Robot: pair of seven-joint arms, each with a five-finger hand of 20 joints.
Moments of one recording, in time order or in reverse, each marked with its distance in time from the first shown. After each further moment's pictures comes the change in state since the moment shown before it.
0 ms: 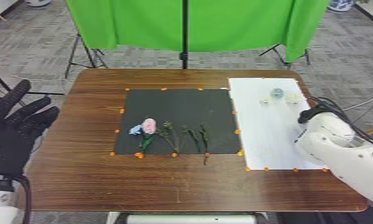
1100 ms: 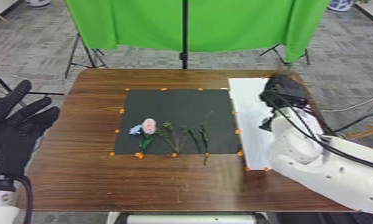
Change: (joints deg) left arm -0.4 -0.1 0.4 0.1 -0.3 0.0 -0.1; right arm 16.0 -3.3 -23.6 -8.5 -19.7 16.7 -9.5
